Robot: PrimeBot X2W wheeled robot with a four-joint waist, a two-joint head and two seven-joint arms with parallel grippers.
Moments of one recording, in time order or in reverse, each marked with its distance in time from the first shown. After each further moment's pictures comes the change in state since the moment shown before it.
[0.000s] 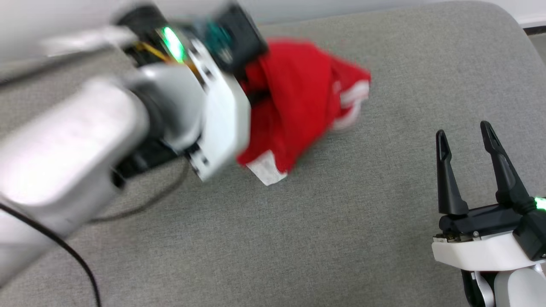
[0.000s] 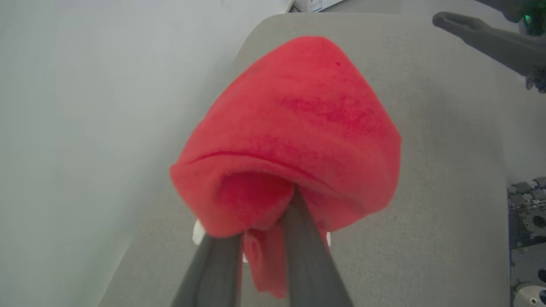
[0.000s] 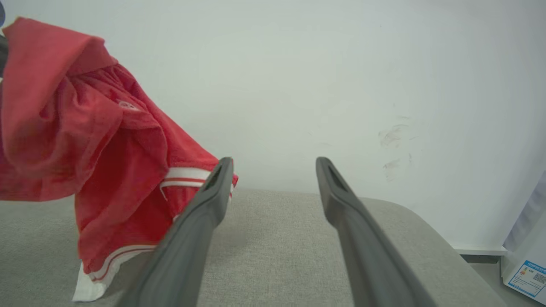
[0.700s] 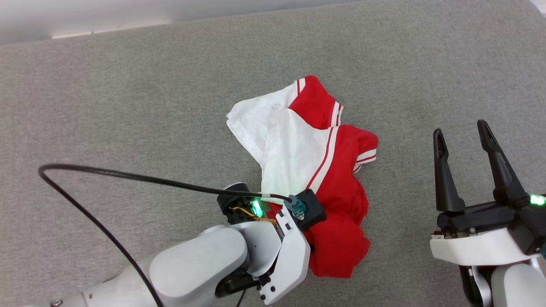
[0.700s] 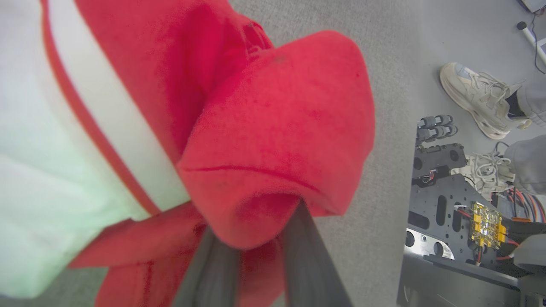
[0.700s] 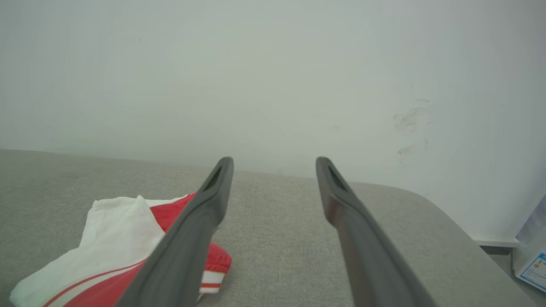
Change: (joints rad) left arm 0.429 -0.282 -0.206 0.242 0.109 0.000 -0.087; right arm -0.020 0.000 -0.004 0.035 -0.018 0.000 0.000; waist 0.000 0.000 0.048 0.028
